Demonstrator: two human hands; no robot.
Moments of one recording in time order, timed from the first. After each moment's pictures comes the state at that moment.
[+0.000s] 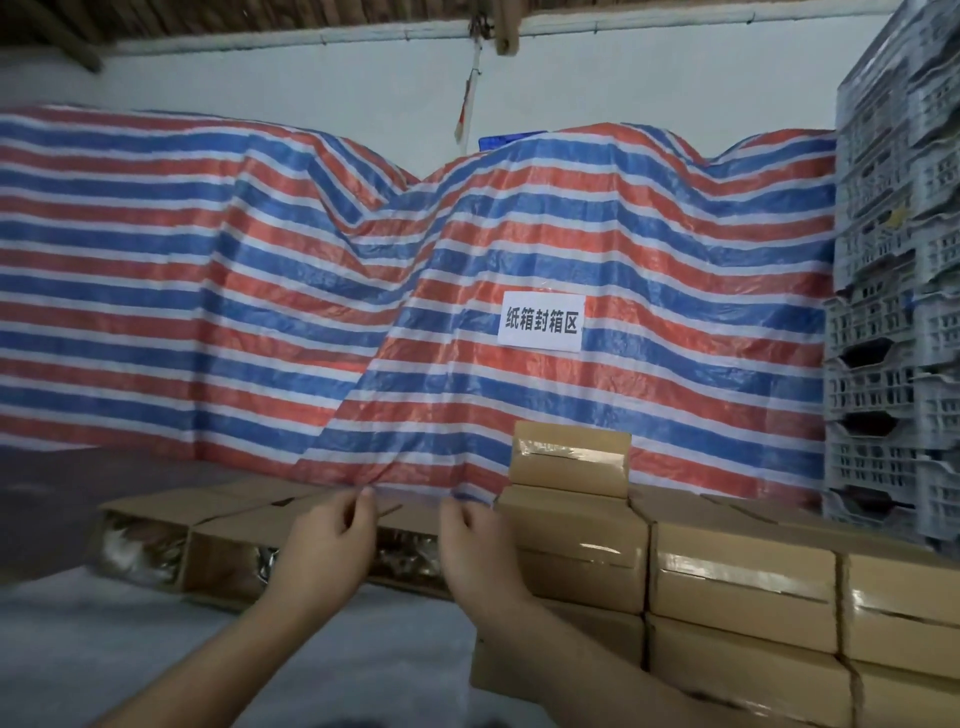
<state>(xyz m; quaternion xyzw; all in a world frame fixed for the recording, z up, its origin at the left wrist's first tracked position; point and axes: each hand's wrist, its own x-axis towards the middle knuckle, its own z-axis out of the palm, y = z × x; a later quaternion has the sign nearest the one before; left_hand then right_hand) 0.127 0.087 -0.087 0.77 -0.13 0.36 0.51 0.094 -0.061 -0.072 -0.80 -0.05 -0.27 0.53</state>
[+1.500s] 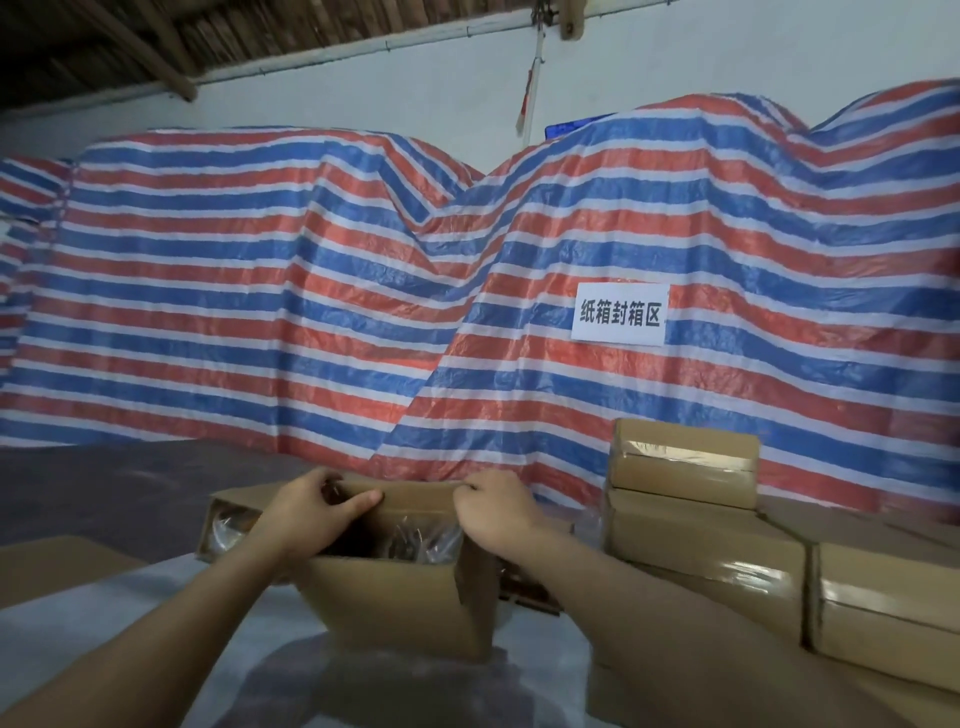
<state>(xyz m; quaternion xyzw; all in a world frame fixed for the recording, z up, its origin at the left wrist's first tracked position) 0.226 0.224 -0.087 0.84 -0.08 0.26 0.46 0.189 -0.002 -0.045 -0.92 -0.12 -0.21 0.31</state>
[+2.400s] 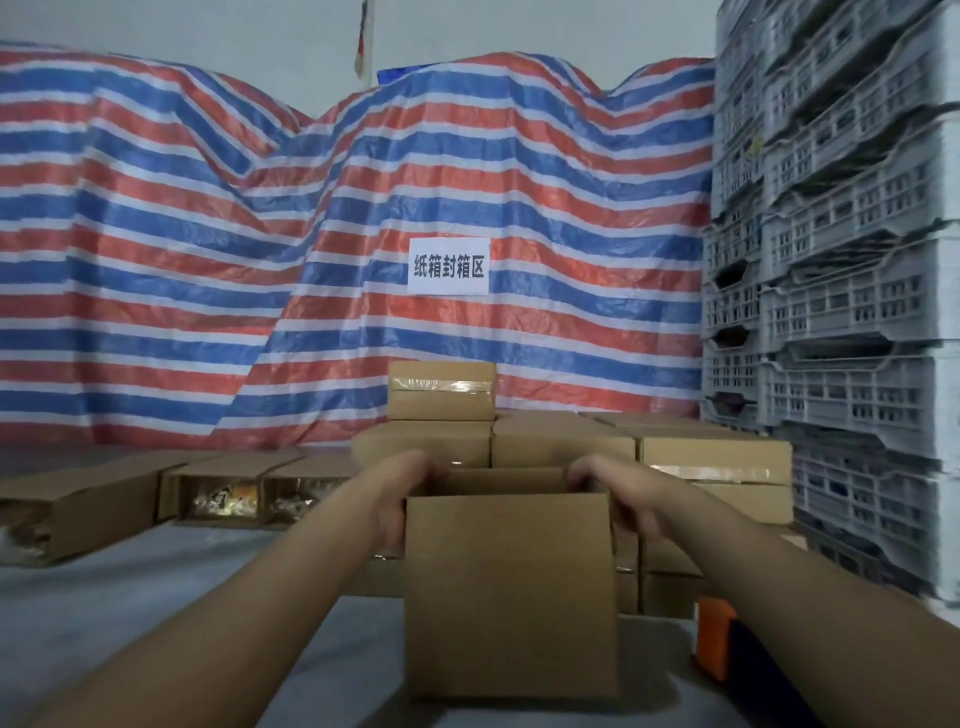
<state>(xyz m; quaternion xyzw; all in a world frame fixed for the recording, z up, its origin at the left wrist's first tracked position) 0.042 -0.097 -0.053 0.67 -0.11 -0.19 0.71 -0.043 -0.338 -0.053 -0.80 0.14 -0.08 0.57</state>
